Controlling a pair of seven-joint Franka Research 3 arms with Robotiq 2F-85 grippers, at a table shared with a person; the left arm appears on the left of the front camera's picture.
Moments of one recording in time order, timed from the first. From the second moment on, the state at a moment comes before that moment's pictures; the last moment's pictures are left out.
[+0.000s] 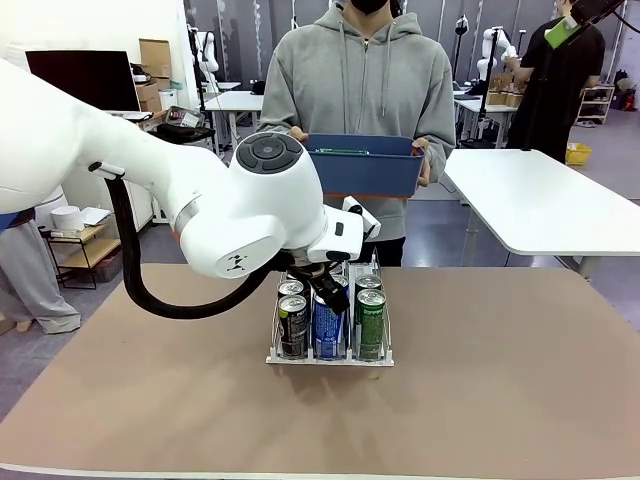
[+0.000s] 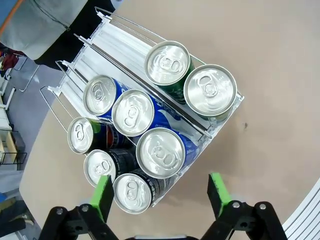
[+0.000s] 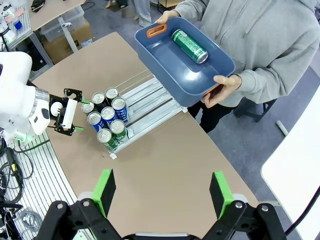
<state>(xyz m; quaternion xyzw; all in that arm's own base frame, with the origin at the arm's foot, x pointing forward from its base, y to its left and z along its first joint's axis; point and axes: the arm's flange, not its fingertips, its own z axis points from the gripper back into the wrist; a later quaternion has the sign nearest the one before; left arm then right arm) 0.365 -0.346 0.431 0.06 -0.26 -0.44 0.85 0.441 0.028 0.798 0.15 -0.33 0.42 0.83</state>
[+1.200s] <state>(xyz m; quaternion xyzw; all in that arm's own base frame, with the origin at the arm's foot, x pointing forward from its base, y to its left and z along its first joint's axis) 0.348 -0.325 0.496 0.02 -0.29 -0.45 0.85 0.441 0.028 0.797 0.15 -0.33 0.42 0.83</state>
